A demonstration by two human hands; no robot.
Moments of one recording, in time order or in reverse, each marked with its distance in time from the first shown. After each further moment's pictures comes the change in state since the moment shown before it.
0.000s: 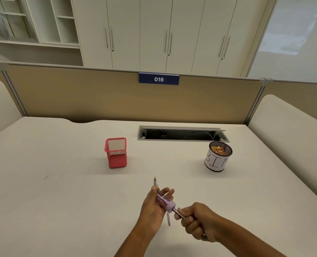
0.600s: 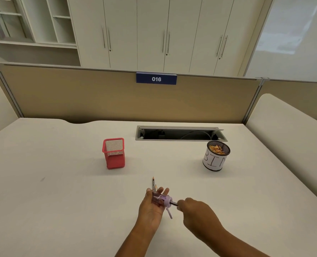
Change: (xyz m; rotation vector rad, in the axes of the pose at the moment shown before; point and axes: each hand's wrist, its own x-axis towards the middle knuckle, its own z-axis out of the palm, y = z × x) left_hand 0.006 -0.002 0.000 -0.195 0.056 -0.027; right_hand -0.012 0.008 0.016 -1.511 0.573 -0.745
